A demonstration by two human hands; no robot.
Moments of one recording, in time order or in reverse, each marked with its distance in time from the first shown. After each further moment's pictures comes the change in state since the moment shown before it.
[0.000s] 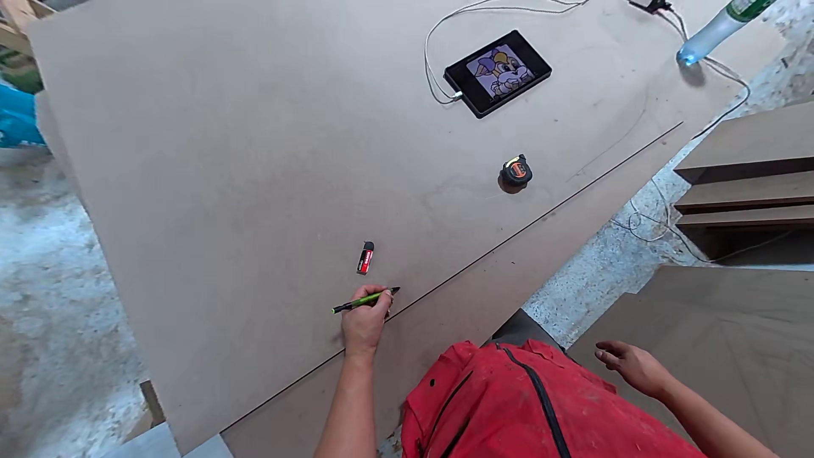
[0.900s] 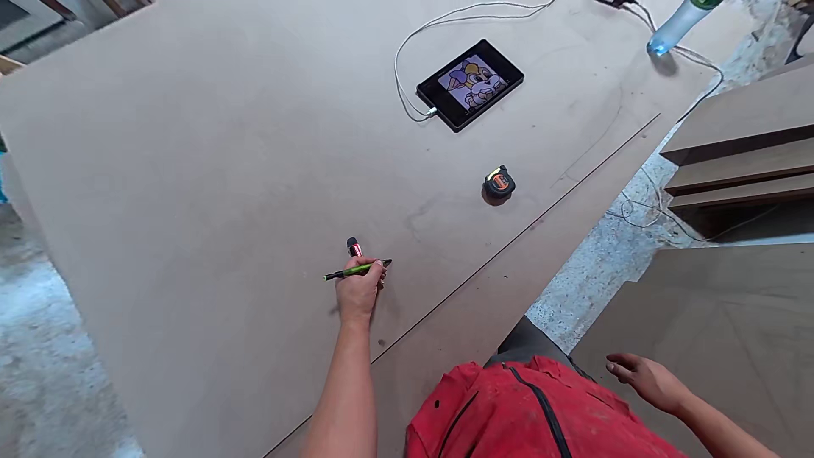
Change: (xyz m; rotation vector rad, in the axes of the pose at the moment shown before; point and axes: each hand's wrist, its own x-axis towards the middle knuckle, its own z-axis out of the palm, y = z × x) left_hand 0.105 0.051 0.045 -0.022 -0.034 0.009; right_hand -0.003 0.024 0.011 0.057 -0.009 0.067
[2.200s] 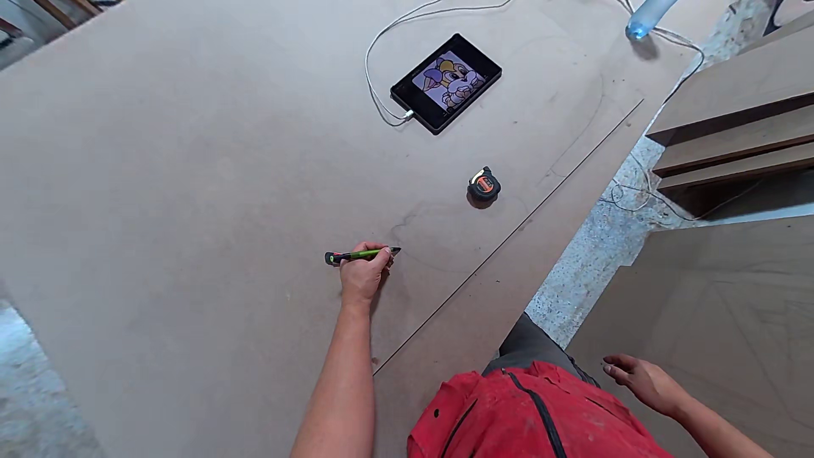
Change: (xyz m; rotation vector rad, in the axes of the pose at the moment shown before) left_hand 0.044 0.024 0.044 0.013 -0.204 0.108; right_hand -0.004 0.008 0.016 0.051 -0.018 0.046
